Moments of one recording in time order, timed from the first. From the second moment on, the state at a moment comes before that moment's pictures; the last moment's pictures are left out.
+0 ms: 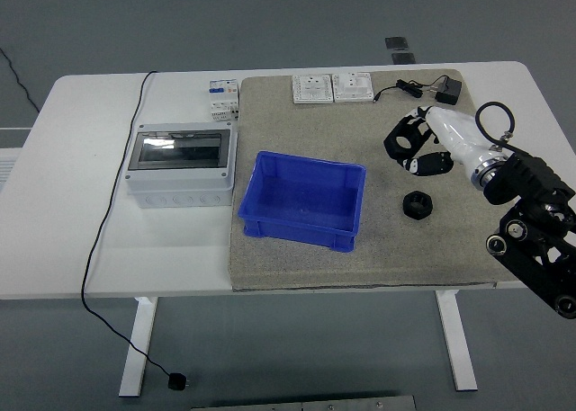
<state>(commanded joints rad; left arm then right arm) -0.09 0.03 -1.41 -0.18 1.52 0.08 0.26 0.53 -0.36 0.81 1.41 -1.84 -0.12 -0.24</state>
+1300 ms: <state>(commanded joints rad) -0.09 0.03 -1.40 -0.18 1.51 0.09 0.25 0.62 -0.30 0.59 1.37 -1.95 -0.07 -0.29</state>
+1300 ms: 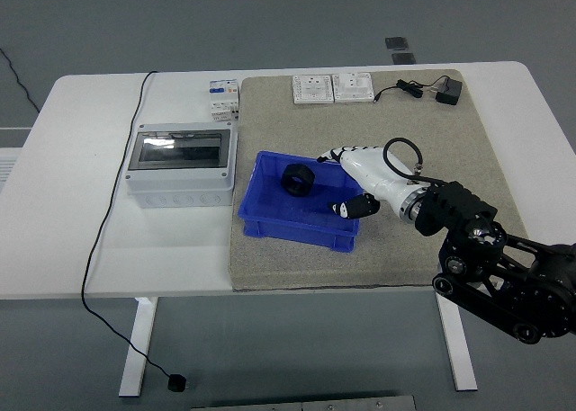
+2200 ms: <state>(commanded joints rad) -0.09 0.03 -1.40 -0.18 1.51 0.09 0.25 0.44 -0.43 0.77 1.41 -1.86 -0.03 -0.35</state>
